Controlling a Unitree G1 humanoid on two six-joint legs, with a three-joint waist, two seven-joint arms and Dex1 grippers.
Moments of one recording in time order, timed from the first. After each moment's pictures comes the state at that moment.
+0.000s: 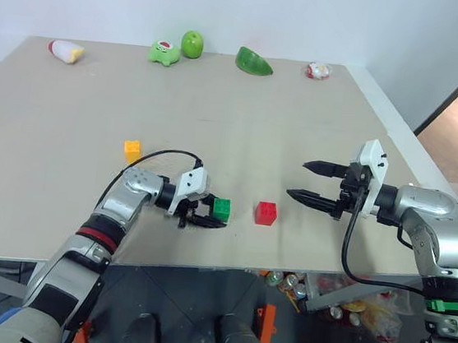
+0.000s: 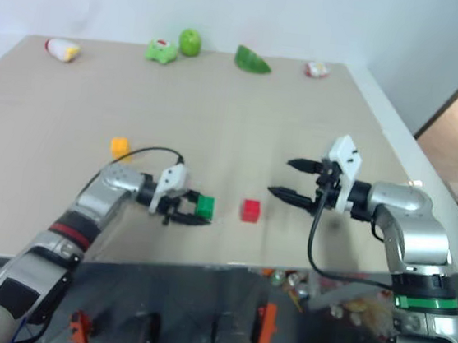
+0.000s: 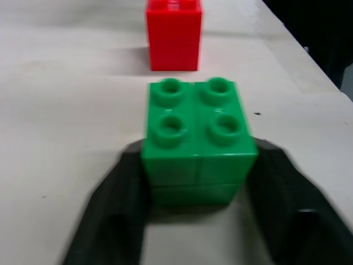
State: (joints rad) left arm -0.75 0.32 -0.26 0.62 -0.11 -0.08 -1.34; right arm -0.55 -0.78 -0.04 0.07 0.43 0.44 1.12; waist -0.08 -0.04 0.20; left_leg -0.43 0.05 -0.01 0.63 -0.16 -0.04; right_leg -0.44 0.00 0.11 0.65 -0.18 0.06
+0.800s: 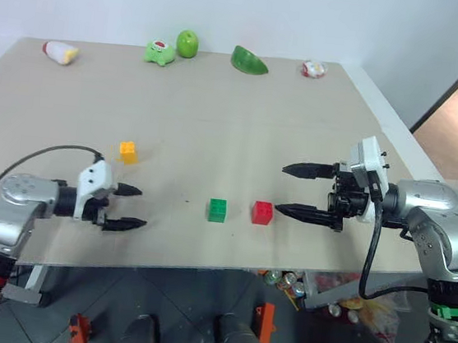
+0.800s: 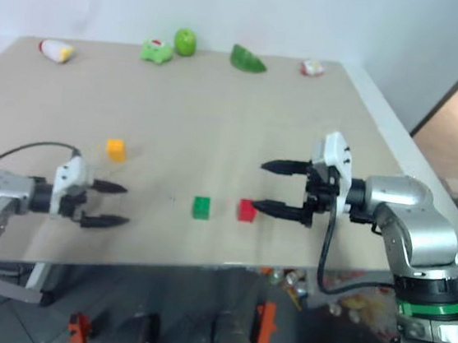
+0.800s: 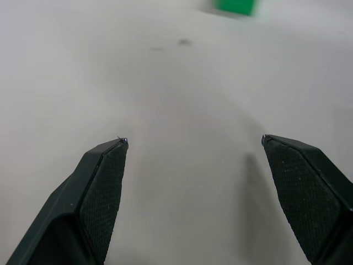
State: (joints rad) left arm -0.33 0.78 0.10 0.17 -0.32 0.23 -1.22; right arm -0.58 -0.77 -0.01 -0.15 0.56 0.52 1.27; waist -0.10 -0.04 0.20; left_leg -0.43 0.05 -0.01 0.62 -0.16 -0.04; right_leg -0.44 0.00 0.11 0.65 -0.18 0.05
